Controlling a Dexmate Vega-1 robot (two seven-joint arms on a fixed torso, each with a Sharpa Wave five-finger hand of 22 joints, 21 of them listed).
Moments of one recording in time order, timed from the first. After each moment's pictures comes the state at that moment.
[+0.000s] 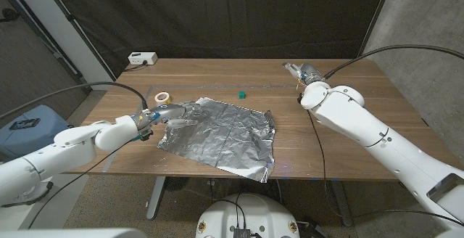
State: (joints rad) left arm 1.08 1.19 0.40 -1.76 0.36 -0.28 0.01; left_hand 0.37 0.17 0.62 -0.07 0.20 0.12 -0.06 0.18 0.17 0.04 -0.05 0.21 0.19 -0.05 -0.01 0.18 0.17 0.03 -0.03 0.21 0.17; right arm -0.72 -0.67 -0.61 -2.22 0.20 -1.21 -0.54; right_hand 0.30 0.08 0.36 -0.12 0.19 0.24 0.14 0.20 0.19 0.20 0.19 0.20 0.19 0.09 0.18 0.21 0.20 0.19 0.12 0.19 0.17
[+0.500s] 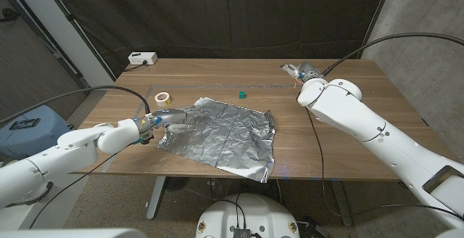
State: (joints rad) left arm 1.06 1.17 0.43 -1.74 0.40 -0.28 -0.01; left_hand 0.38 0.17 0.63 -0.08 0.21 0.12 -0.06 0.18 0.17 0.04 -0.05 0.21 0.19 -0.06 -0.02 0.17 0.17 0.02 -0.03 0.20 0.17; right arm -0.65 -0.65 -0.66 -2.28 0.21 -1.35 -0.53; right_hand 0.35 0.07 0.37 -0.15 0.20 0.27 0.14 0.20 0.19 0.22 0.21 0.20 0.19 0.11 0.20 0.21 0.19 0.20 0.13 0.19 0.17
